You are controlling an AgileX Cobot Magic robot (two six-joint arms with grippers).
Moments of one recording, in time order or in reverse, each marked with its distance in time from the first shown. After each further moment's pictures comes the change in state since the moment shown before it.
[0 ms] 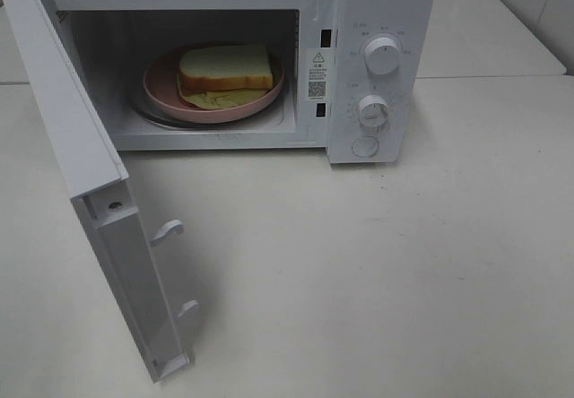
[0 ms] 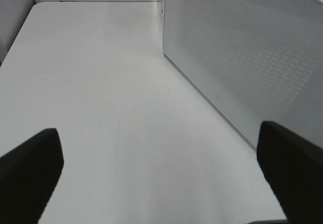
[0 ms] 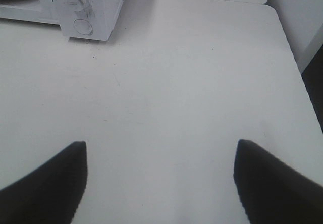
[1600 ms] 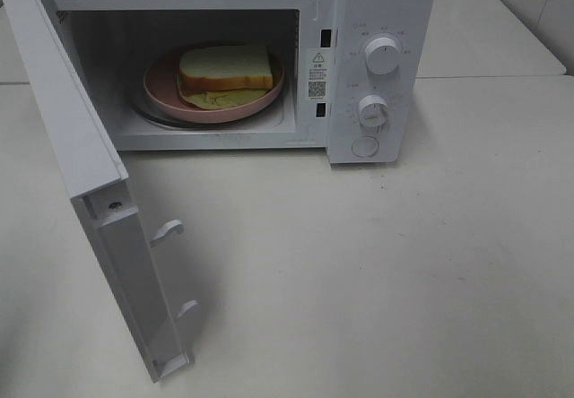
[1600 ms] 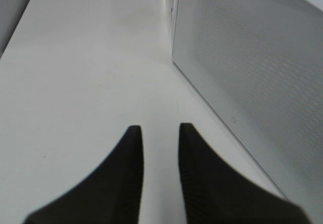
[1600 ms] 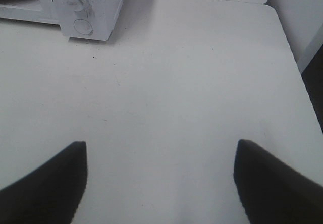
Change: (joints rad) left arm 0.000 0.411 0.008 0.008 -0.316 0.000; right arm 0.000 0.000 0.000 0.000 0.000 0.000
